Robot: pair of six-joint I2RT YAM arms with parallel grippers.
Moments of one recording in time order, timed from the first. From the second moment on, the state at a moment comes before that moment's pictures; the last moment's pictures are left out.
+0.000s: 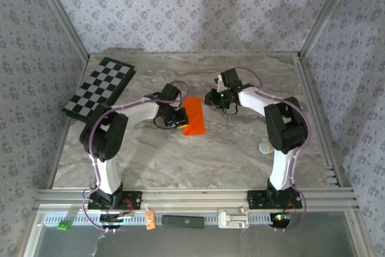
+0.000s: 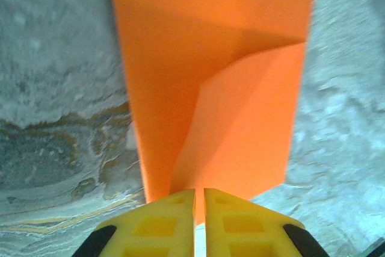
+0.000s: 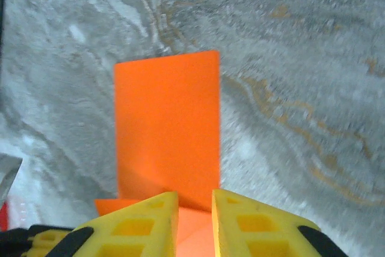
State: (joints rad) left arm -0.58 1.85 1.17 -0.47 0.38 -0.74; right arm 0.39 1.90 1.26 -0.30 -0.43 0.54
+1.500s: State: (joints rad) left arm -0.55 1.92 1.13 -0.28 0.26 -0.96; right arm 0.56 1.96 1.20 -0.21 -0.35 1.00
